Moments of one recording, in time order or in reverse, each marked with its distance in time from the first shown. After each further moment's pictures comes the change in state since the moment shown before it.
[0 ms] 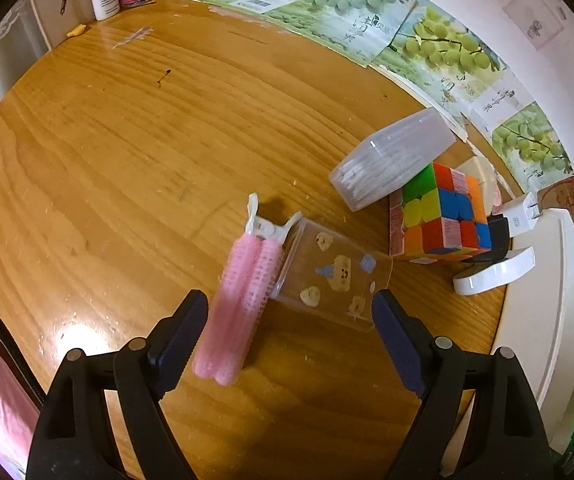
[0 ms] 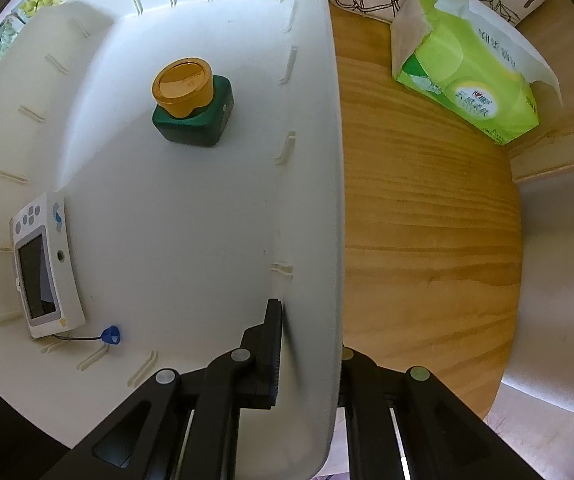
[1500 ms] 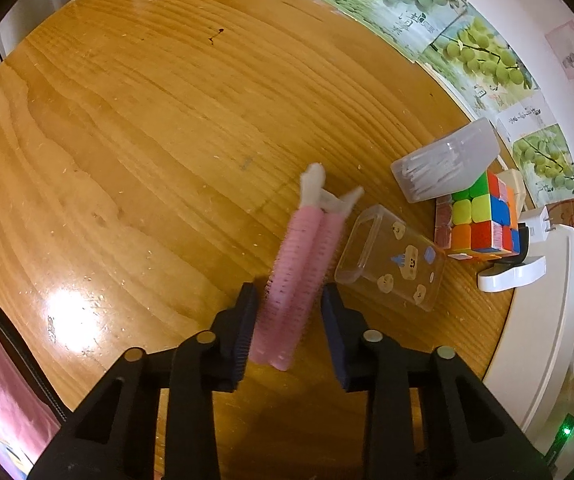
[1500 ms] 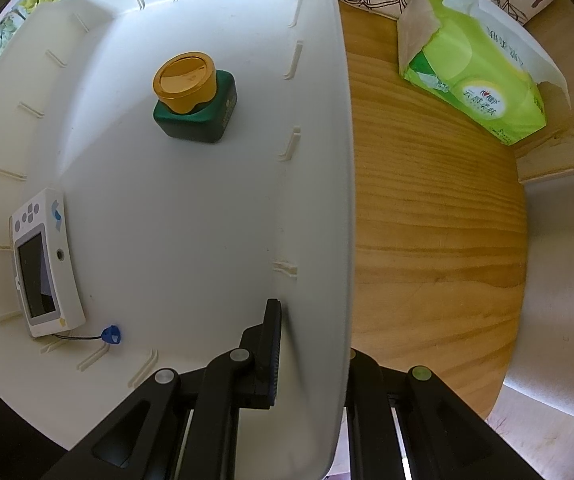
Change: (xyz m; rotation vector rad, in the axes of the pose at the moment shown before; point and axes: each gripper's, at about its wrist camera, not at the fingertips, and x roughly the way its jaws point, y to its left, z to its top) left arm 0.004 0.047 0.001 -0.095 0.091 -0.040; right arm 0.008 0.001 0.007 -0.012 0.012 0.007
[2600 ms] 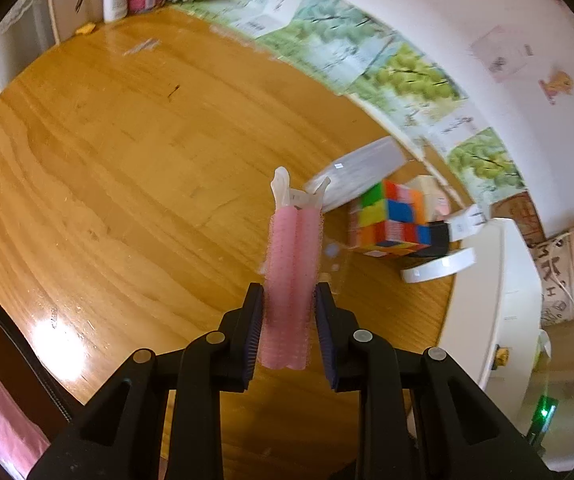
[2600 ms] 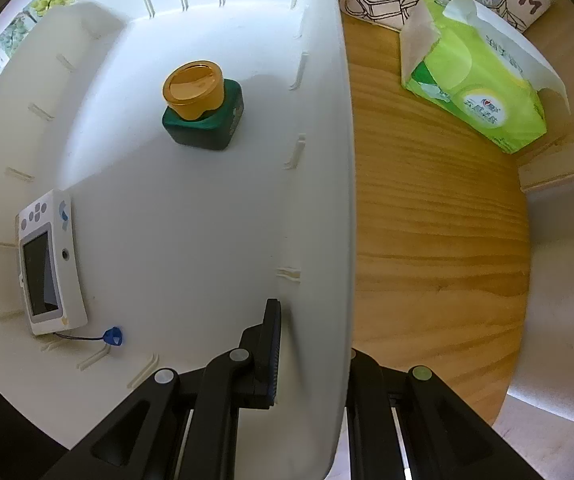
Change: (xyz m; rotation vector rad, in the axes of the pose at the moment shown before) left arm -0.059 -0.030 -0.016 0.075 -0.113 -0.117; right arm -0.006 -0.006 -0.011 -0.014 -0.053 0.022
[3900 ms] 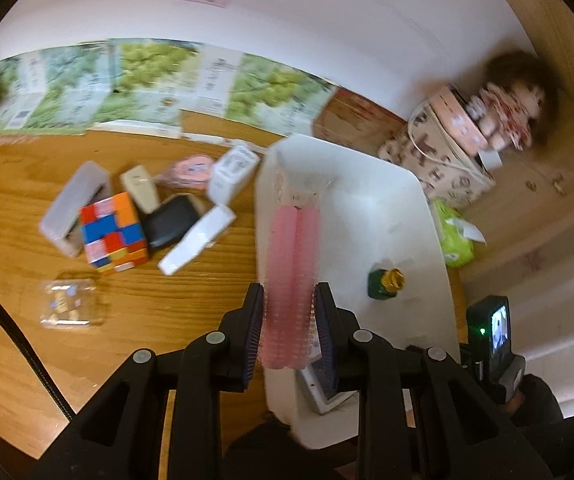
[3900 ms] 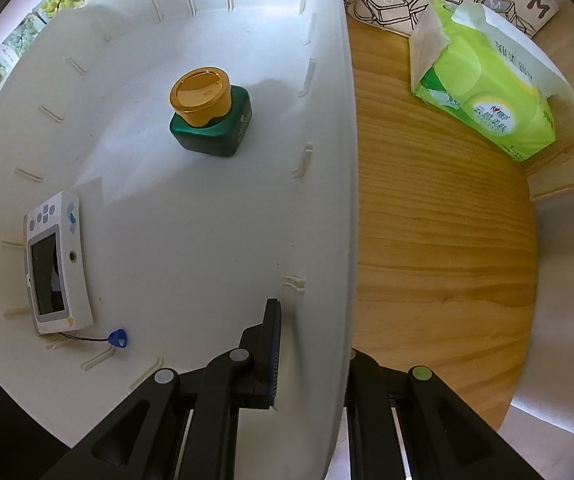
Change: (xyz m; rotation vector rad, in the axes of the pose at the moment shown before) left arm -0.006 -0.195 -0.043 0.514 0.090 -0.264; right arm -0.005 -0.006 -0.008 -0.010 -0.014 0.038
